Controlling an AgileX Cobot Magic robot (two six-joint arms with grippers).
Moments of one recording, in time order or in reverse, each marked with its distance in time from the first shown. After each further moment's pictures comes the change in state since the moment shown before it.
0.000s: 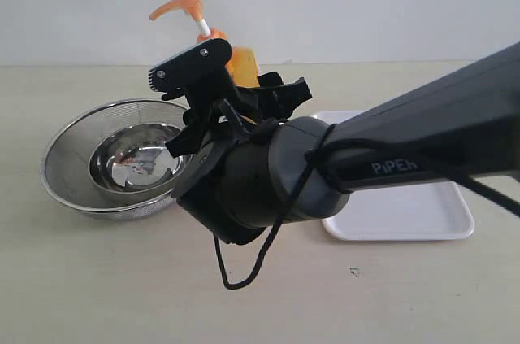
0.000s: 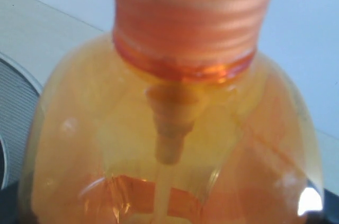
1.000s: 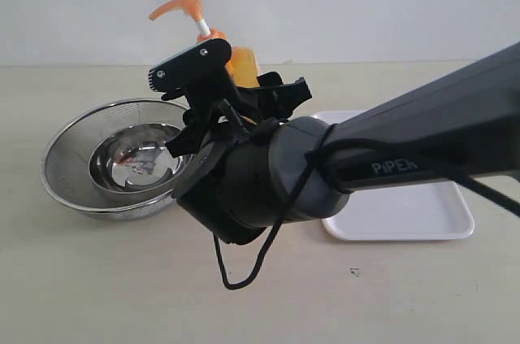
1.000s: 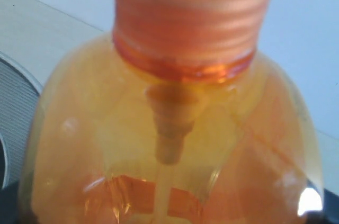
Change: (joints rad) left arm 0.000 0.026 0.000 0.005 -0.307 -0.002; right arm 0.000 0.000 0.000 -0.002 0.000 0.000
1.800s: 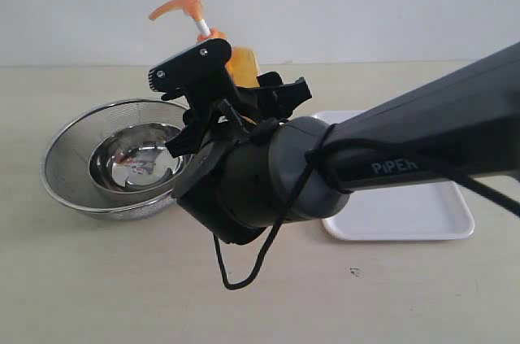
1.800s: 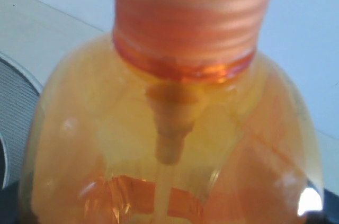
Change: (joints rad) left arm 0.000 0.501 -0.409 0.000 -0.051 -0.011; right arm 0.000 0.000 0.000 0.000 0.000 0.000
